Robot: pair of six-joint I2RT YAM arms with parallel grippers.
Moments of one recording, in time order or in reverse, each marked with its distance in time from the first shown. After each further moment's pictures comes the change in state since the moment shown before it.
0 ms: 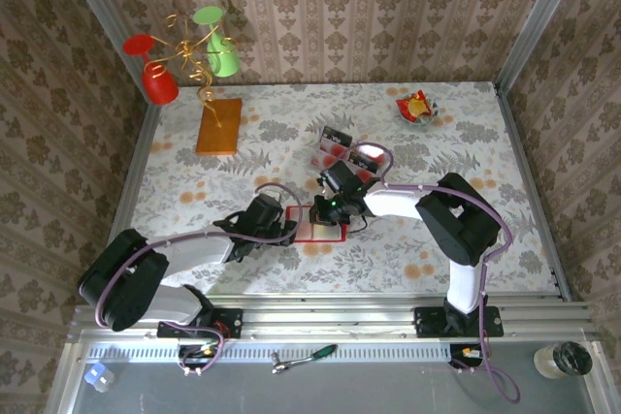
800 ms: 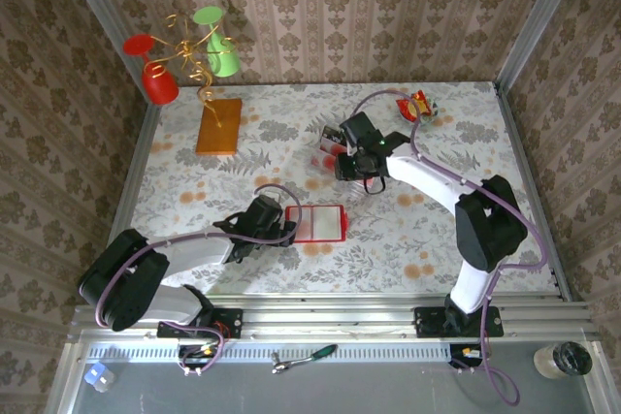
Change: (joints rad) left arm 0.000 0.000 -0.008 0.006 -0.005 -0.004; right arm -0.158 -0.107 0.341 -0.501 0.406 -0.376
